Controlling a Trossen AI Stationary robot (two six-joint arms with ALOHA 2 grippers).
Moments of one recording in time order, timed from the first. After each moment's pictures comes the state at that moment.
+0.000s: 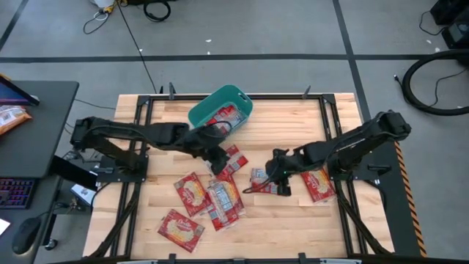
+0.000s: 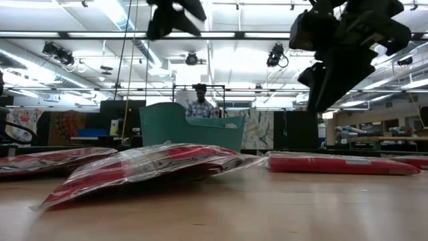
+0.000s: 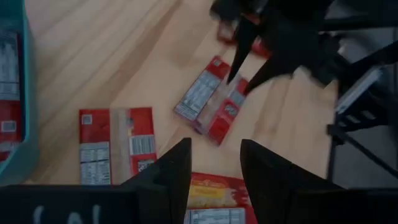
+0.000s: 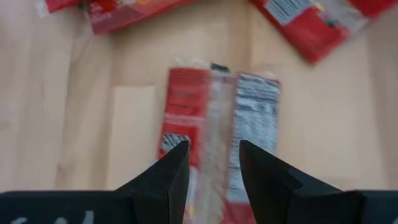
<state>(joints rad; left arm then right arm) -0.06 1.45 1.29 -0.57 -0.09 -0.63 0.23 1.41 0.82 -0.43 0.06 0.23</state>
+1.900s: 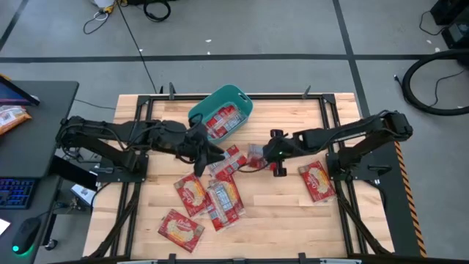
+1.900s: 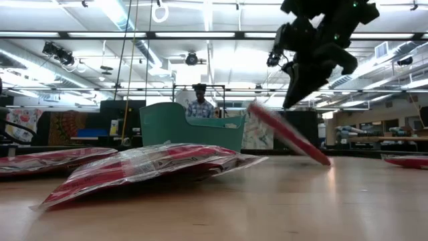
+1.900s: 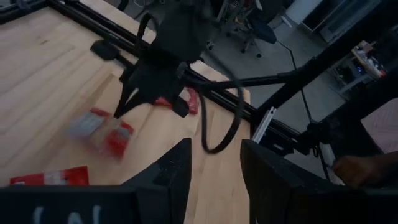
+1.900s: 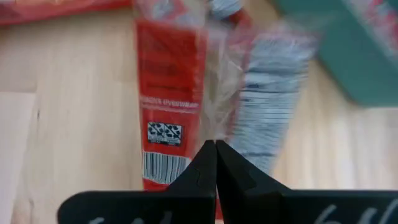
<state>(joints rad) -0.15 1.26 1.29 -0.39 -0.10 -0.62 0.04 1.36 0.86 -0.48 0.20 -0.10</state>
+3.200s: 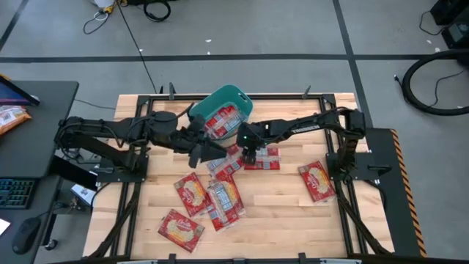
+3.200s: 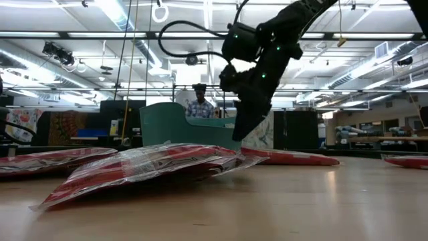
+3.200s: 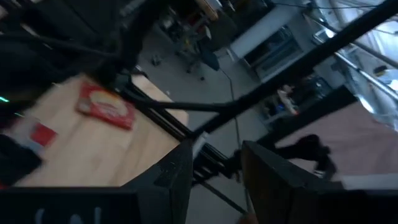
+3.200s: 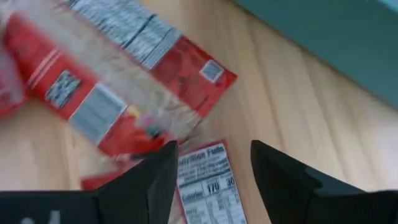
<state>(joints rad) -0.11 1.24 1.29 -0.21 0.07 -0.85 -0.16 1.85 1.19 -0.42 0.05 0.11</state>
